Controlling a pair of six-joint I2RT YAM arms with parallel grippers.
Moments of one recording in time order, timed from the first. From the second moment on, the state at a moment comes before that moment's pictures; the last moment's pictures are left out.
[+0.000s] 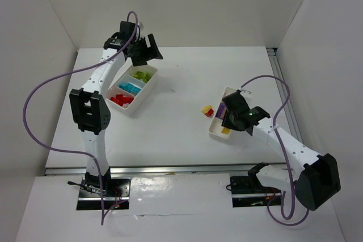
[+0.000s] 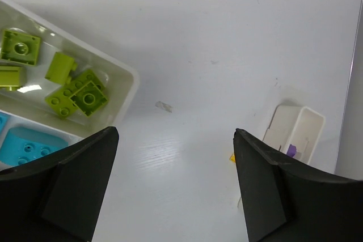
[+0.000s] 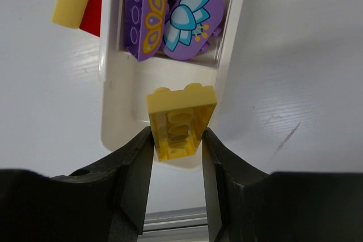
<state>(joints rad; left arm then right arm) -0.19 2.07 2.08 -0.77 0.24 -0.50 0.48 1.11 0.81 -0.73 0.31 0.72</state>
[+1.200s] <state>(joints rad) -0.22 2.07 2.08 -0.80 0.30 -0.47 0.87 1.36 0.92 -0.81 0.67 0.79</state>
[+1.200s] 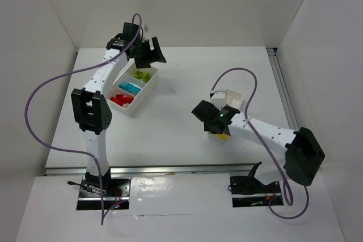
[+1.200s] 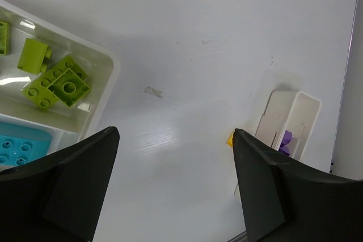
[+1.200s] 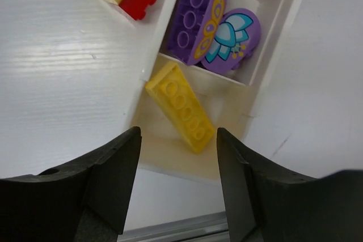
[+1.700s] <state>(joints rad) -0.23 2.10 2.11 -0.83 0.30 -0.45 0.58 1.37 1.04 -0.68 0.34 0.69</state>
